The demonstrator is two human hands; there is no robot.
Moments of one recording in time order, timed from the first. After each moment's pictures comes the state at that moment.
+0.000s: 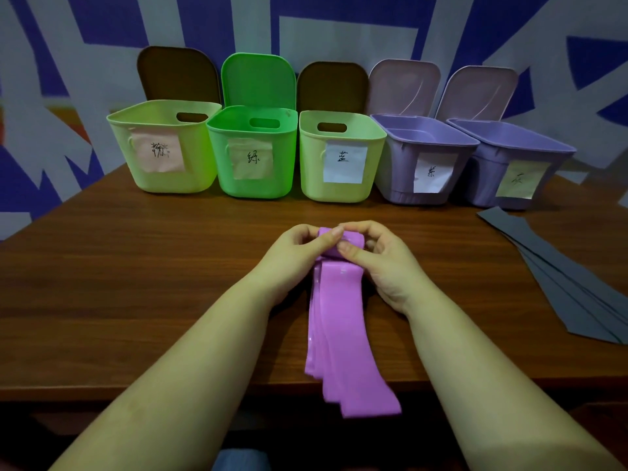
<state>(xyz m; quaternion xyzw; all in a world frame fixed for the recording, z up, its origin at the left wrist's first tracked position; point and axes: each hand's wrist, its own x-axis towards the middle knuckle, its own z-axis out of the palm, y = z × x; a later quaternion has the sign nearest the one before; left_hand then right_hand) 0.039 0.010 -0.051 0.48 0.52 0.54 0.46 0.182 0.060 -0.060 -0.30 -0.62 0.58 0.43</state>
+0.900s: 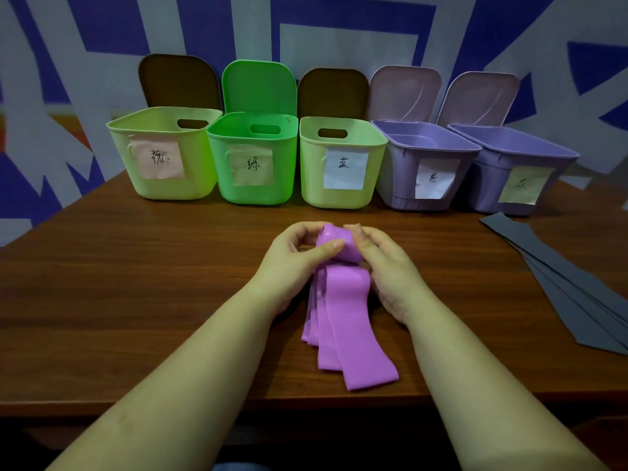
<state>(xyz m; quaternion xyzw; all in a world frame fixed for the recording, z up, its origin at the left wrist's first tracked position) 0.040 0.016 -0.055 0.45 0.47 0.62 0.43 0.178 0.057 -0.055 -0.35 -0.62 0.56 0.43</state>
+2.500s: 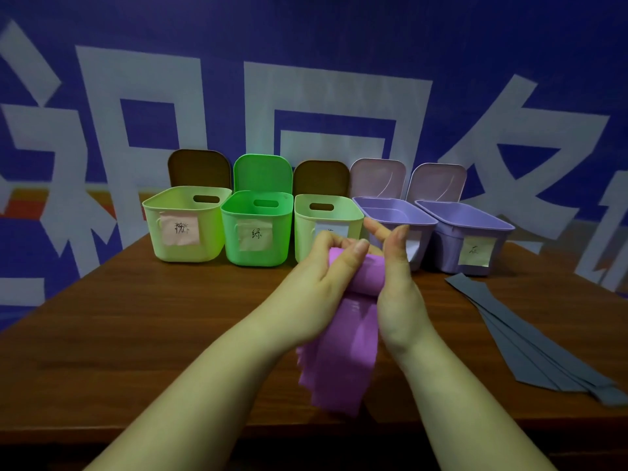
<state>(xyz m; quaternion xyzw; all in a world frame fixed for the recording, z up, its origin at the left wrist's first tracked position) 0.092 -0.085 0.067 0.66 0.45 0.55 0.23 0.193 -0.044 0.053 -0.24 -0.62 0.50 0.55</state>
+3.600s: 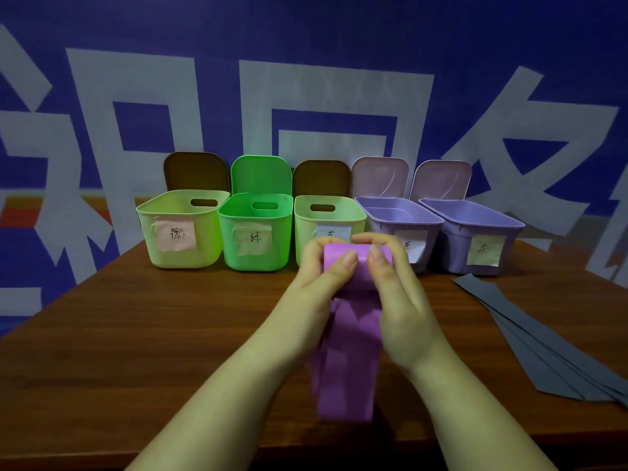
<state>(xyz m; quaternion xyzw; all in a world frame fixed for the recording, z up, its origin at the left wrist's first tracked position) 0.091 -0.063 0.042 0.53 0.29 0.66 0.45 0.198 -0.024 0.033 -0.23 -0.71 0.36 0.57</state>
